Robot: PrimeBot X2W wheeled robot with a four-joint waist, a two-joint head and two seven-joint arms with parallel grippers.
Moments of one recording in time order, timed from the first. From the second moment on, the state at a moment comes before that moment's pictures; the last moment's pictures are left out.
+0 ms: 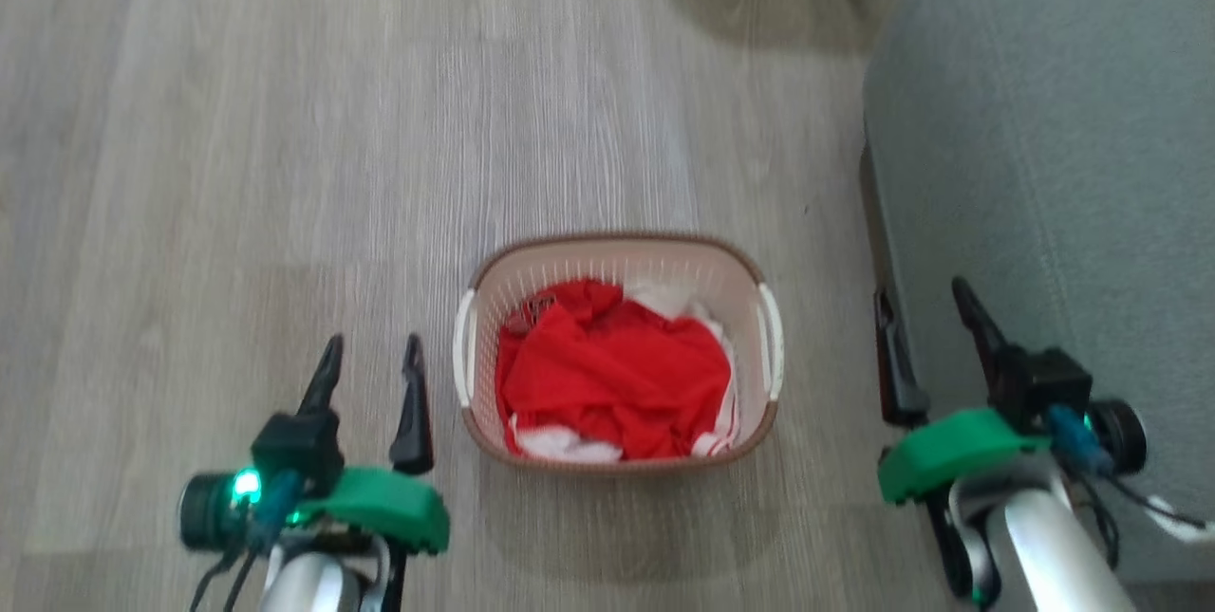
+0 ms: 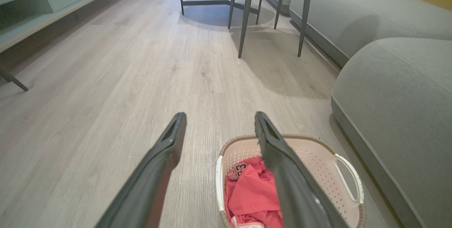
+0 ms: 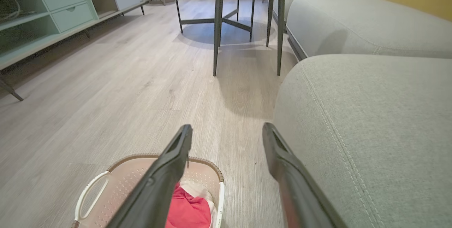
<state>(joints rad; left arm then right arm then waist) 0.00 0.05 -0.20 0.19 -0.15 0.10 -0.25 -0.09 -0.04 0.10 0.20 0.13 0.13 -0.25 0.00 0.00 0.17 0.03</state>
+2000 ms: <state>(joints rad) -0.86 0.03 -0.44 0.91 -0.36 0.05 -0.25 -0.86 -0.07 0.09 0.83 0.12 0.13 -0.25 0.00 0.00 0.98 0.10</state>
